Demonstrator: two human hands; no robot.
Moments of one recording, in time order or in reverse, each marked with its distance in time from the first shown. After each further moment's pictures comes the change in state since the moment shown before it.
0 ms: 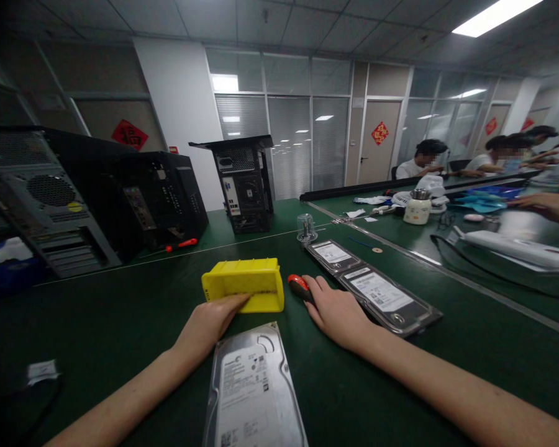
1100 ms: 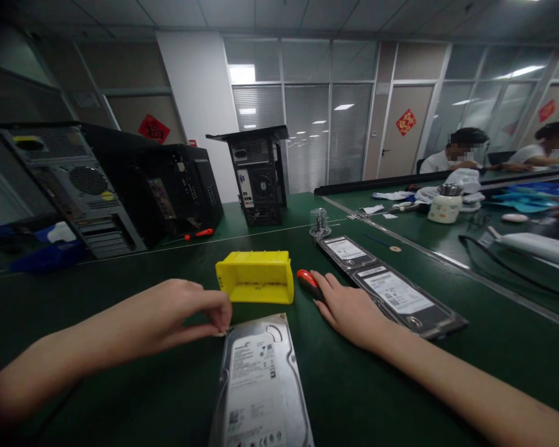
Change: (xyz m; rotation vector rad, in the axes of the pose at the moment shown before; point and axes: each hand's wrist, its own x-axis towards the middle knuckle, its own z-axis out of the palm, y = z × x) left_hand -0.020 0.032 -0.125 -0.145 -0.307 0.218; right_hand -0.001 0.015 0.006 -0.005 -0.003 -0.125
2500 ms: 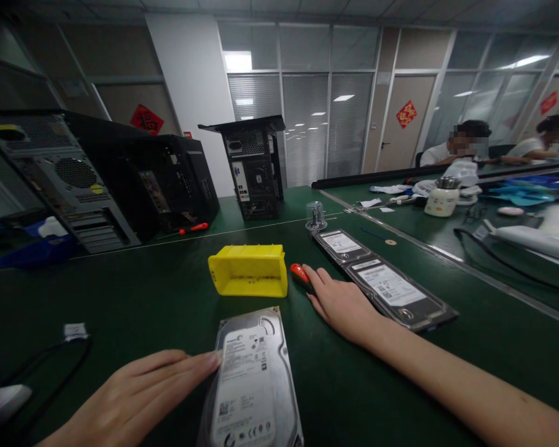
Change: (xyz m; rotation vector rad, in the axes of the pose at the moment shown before) left_hand -0.051 0.004 0.082 0.430 0.388 0.373; right_hand 0.000 -0.003 0.000 -0.093 0.000 -0.028
